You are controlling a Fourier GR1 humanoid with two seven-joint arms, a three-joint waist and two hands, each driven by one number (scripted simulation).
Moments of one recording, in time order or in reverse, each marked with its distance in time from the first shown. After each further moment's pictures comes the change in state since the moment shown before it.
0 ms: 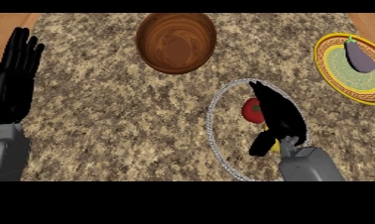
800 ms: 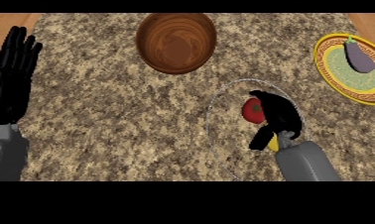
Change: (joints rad) left arm 0.000 -0.023 0.033 -0.034 -0.026 -0.032 0.034; right arm -0.026 0.036 -0.079 0.214 0.089 -0.087 -0.120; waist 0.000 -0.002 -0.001
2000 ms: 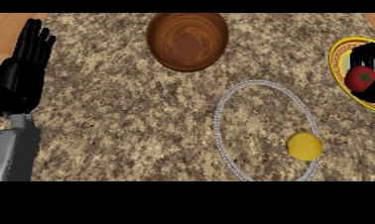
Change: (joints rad) left arm -0.070 -0.029 -0.016 0.061 -0.024 -0.022 -0.028; right arm -0.384 -0.567 -0.246 0.592 -0.013 -0.027 -0.799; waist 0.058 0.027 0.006
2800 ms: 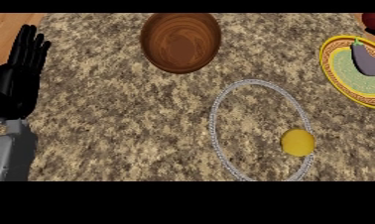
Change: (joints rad) left arm 0.036 0.002 0.017 -0.009 -0.005 0.005 -0.002; right arm -0.392 -0.056 -0.153 0.199 -0.131 0.059 -0.299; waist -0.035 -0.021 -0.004
